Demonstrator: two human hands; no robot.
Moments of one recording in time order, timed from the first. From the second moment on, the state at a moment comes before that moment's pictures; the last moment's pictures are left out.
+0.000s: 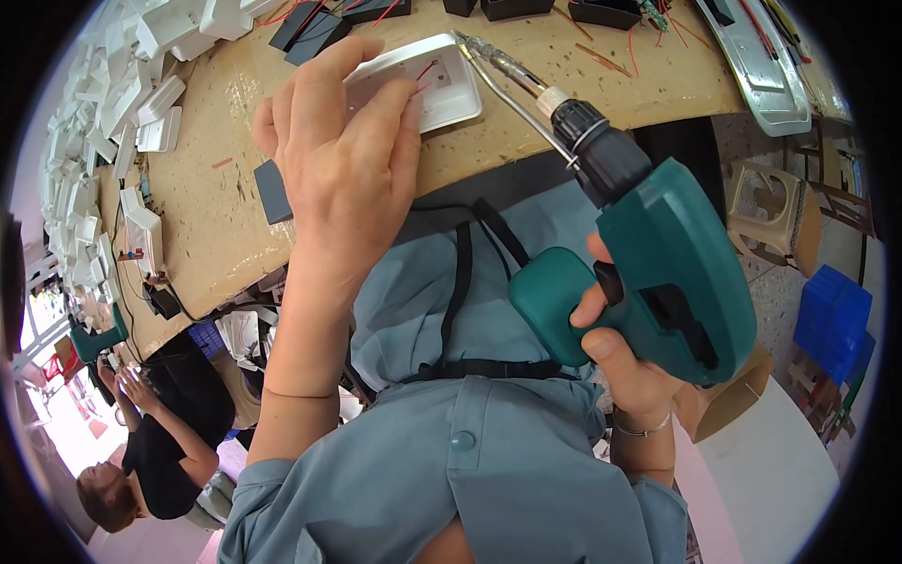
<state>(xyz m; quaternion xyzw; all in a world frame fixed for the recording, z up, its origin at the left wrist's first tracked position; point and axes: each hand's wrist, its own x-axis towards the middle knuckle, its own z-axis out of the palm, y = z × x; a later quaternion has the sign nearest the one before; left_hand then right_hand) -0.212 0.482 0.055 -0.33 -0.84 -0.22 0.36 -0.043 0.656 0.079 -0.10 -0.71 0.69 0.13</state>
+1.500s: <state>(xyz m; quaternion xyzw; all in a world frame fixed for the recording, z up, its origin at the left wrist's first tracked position) -0.218 0.481 0.058 -0.34 -0.86 -0.22 0.30 -0.040 0.649 0.086 -0.14 -0.73 0.67 0.02</state>
